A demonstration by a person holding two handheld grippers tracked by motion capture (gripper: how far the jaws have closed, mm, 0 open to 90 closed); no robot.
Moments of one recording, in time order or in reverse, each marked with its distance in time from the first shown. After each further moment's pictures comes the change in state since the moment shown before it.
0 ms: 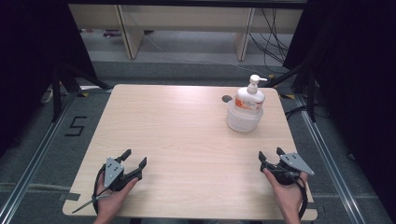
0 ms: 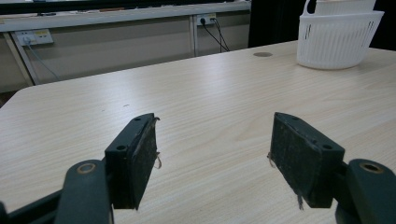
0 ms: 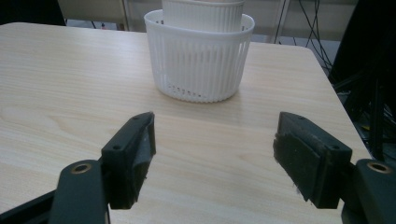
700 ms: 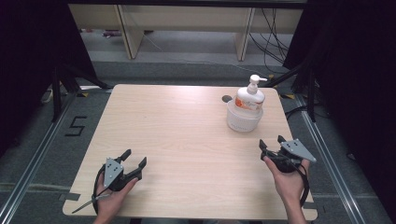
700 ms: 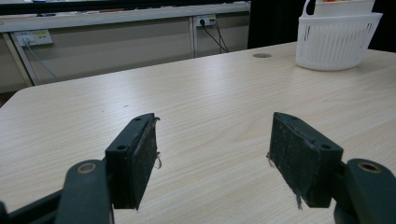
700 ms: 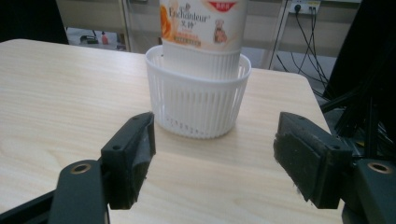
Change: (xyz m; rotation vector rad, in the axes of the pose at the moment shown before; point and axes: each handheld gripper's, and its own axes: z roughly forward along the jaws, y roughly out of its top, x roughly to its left) left arm 0.000 0.000 -0.001 -0.004 -0.003 -0.003; right arm 0.000 0.038 0.006 -0.040 -0.010 -0.048
